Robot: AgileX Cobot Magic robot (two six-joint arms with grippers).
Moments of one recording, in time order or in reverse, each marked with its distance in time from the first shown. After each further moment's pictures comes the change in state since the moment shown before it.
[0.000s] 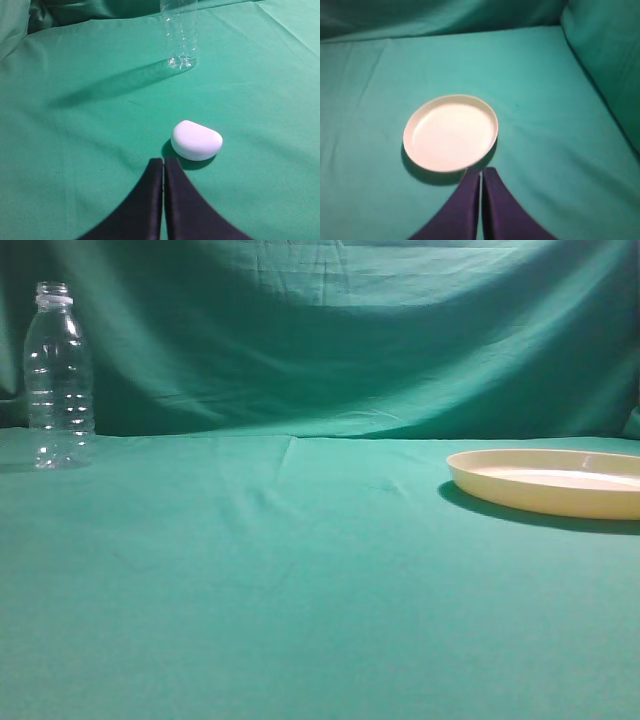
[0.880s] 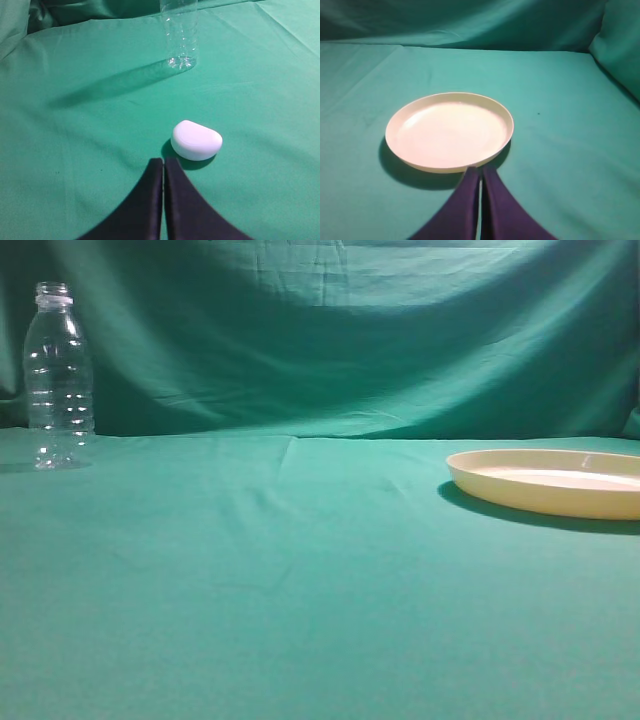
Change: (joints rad) left arm 0.000 0.000 0.000 0.000 0.000 0.000; right arm 0.000 -0.253 0.708 -0.003 -0.632 -0.072
